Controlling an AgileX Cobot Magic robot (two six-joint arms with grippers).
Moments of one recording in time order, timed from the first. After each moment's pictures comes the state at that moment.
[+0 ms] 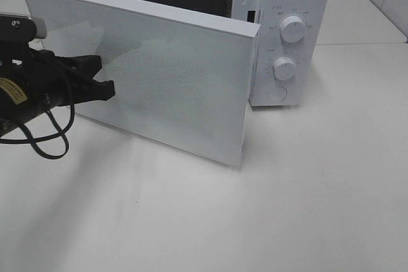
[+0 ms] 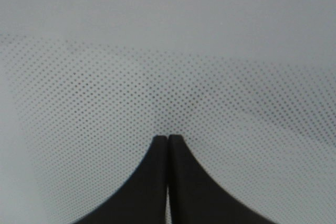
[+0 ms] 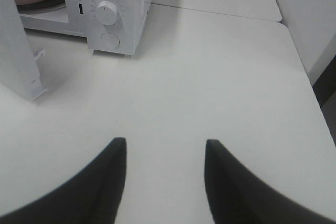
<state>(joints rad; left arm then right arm) -0.41 1.78 -0.56 0.03 -0.92 -0.11 0.02 0.00 -0.49 0.00 0.97 -0.05</state>
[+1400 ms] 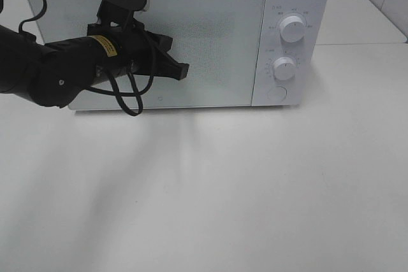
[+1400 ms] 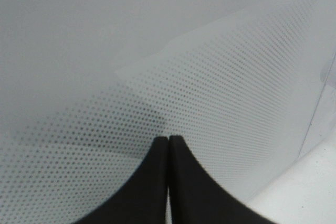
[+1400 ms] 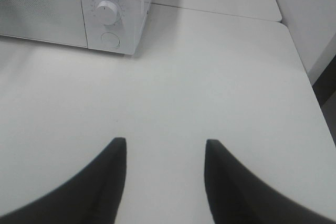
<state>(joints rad) -0.57 1.92 -0.99 -0.06 -0.54 0.14 0.02 0.00 -0.49 0.00 0.97 -0.05</state>
